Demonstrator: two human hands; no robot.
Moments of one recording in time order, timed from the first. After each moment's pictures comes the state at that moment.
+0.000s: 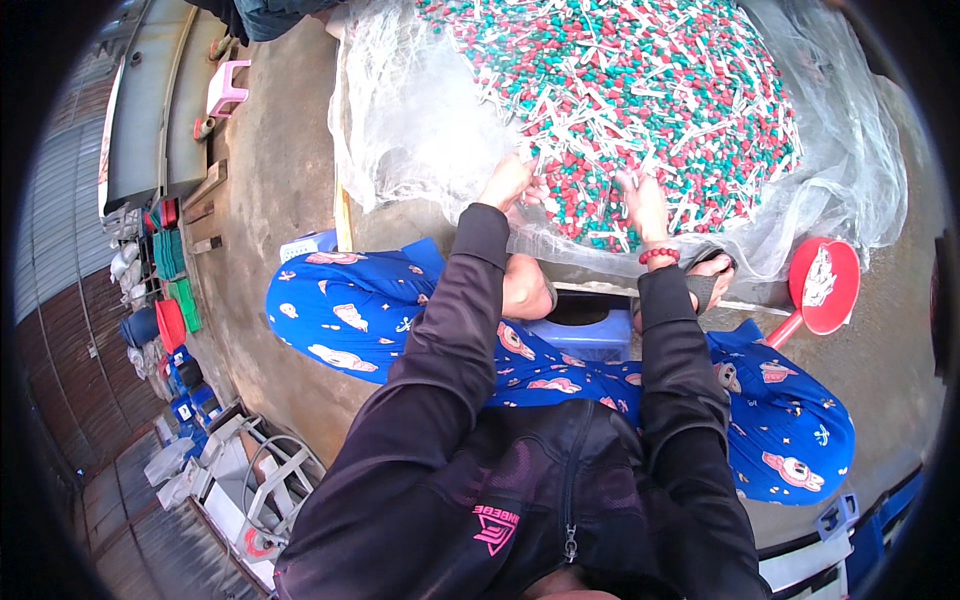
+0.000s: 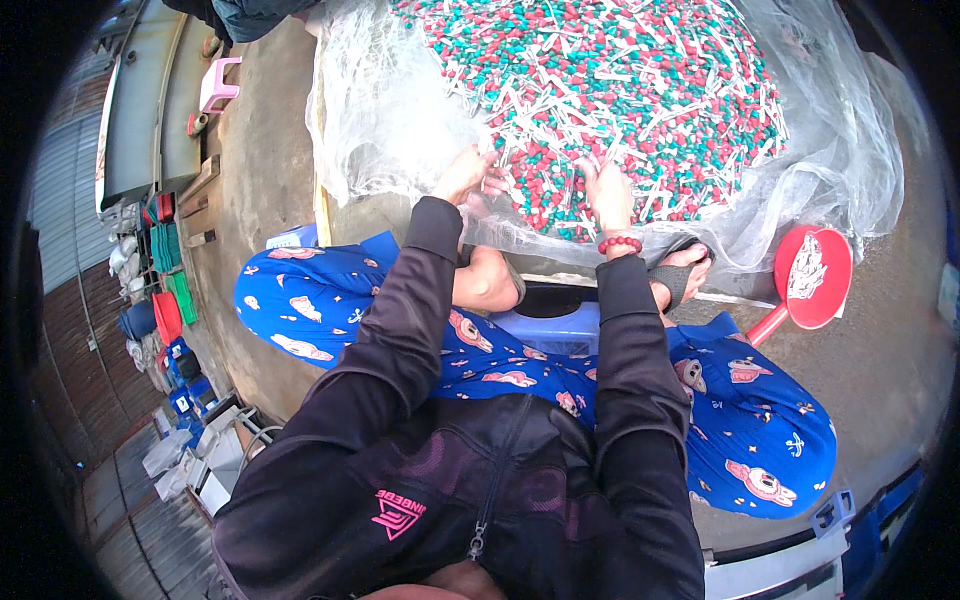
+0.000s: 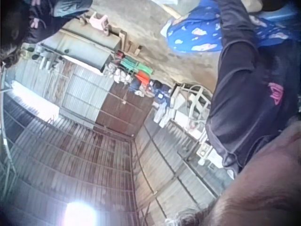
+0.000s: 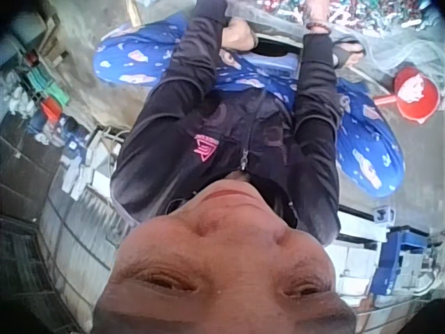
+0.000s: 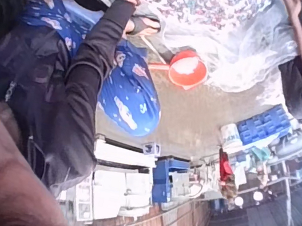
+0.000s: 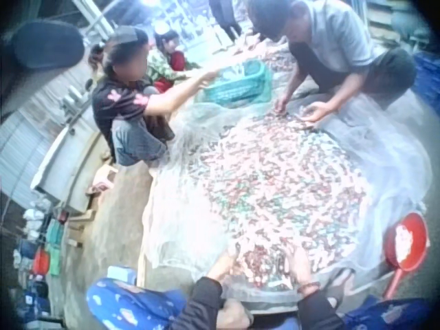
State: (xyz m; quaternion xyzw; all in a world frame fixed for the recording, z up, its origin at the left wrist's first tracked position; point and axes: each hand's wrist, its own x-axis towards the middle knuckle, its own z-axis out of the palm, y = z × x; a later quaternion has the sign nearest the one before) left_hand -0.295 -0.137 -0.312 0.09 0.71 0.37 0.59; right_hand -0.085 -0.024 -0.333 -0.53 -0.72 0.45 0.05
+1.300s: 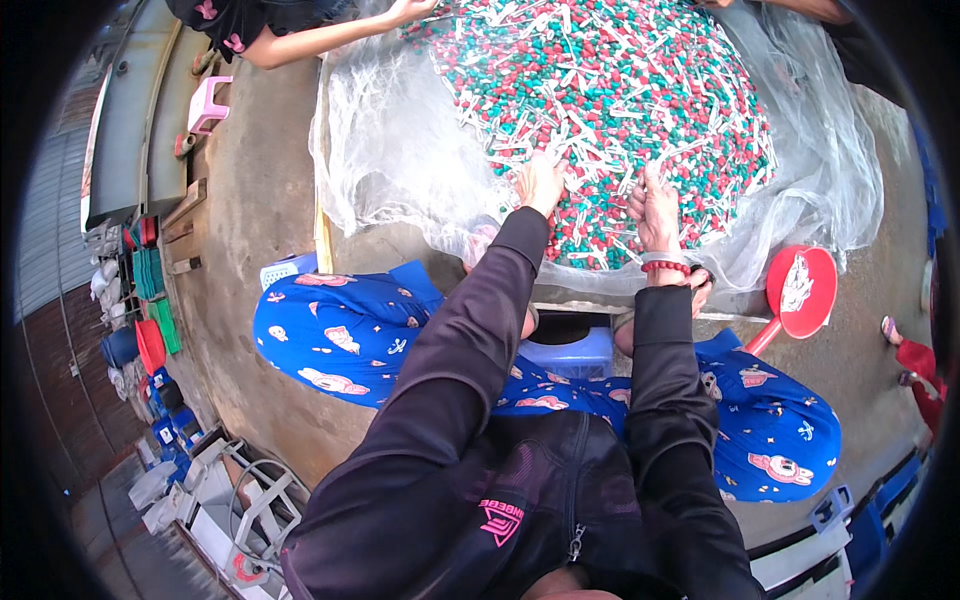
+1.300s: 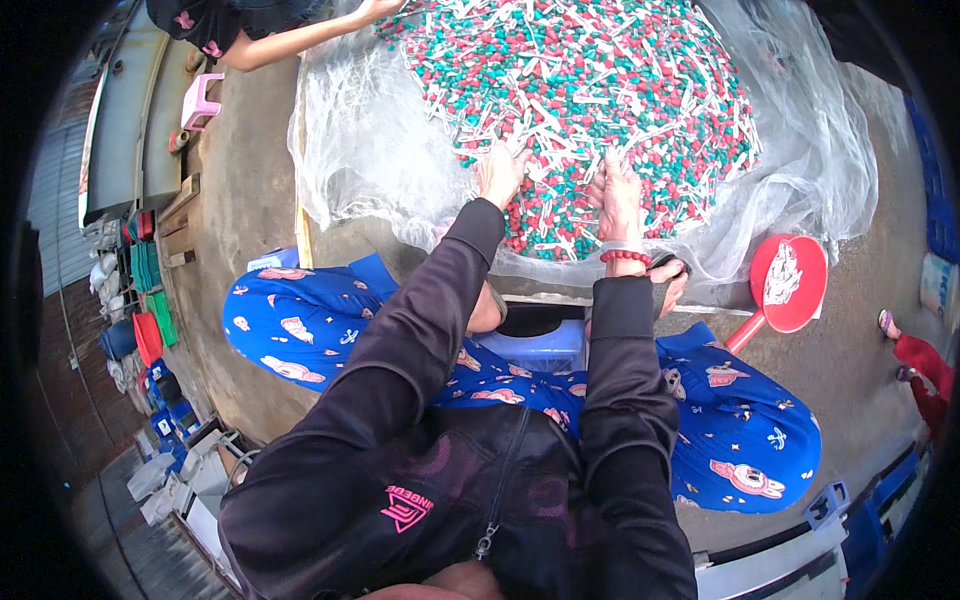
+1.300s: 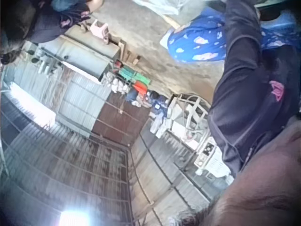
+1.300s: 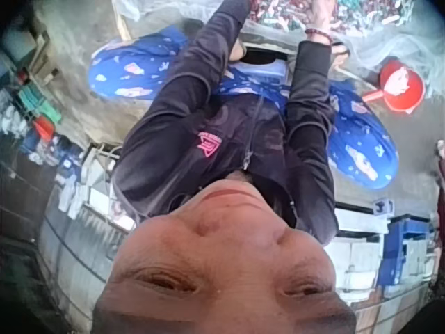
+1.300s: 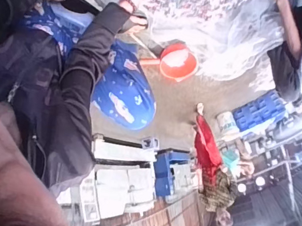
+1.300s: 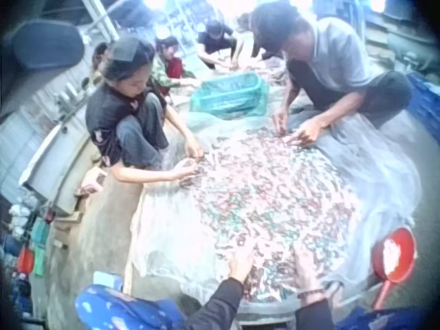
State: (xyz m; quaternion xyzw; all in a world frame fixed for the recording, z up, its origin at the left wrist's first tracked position) left_hand -0.240 -0.068 -0.331 0.28 0.90 0.22 0.25; right_hand -0.071 0.010 -0.290 -0.41 -0.23 0.84 0.28
